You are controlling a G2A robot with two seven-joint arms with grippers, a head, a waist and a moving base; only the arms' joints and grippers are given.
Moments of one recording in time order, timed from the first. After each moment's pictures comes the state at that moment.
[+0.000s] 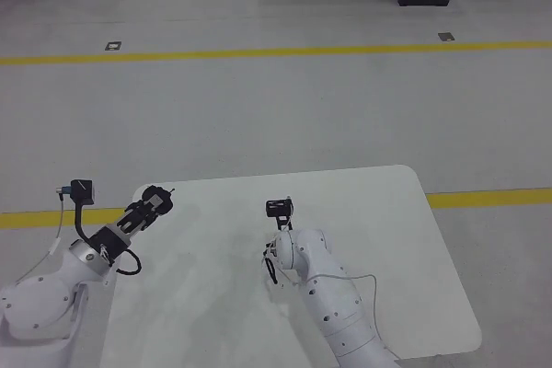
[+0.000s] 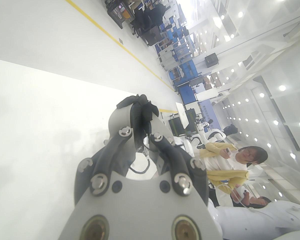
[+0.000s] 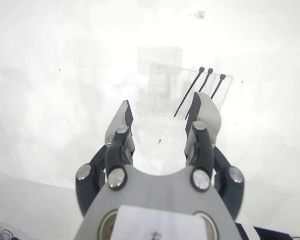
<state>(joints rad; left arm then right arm) 1.67 -1.09 -1.73 -2.00 -0.05 -0.07 -0.63 -1.26 -1.73 1.17 -1.43 -1.57 0.34 1.24</state>
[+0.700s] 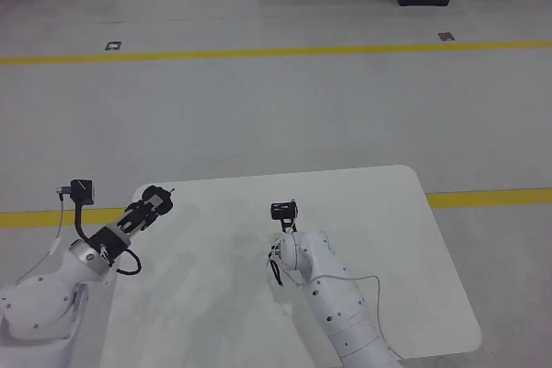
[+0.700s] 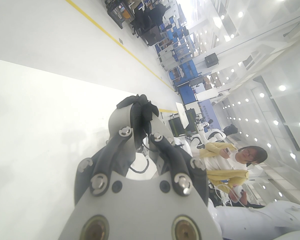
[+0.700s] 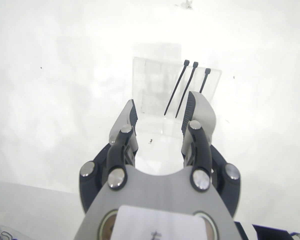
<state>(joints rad) 1.67 -1.09 -1.73 -2.00 -0.05 -0.07 -0.63 -1.25 -1.71 1.18 -1.39 -1.57 0.34 1.23</state>
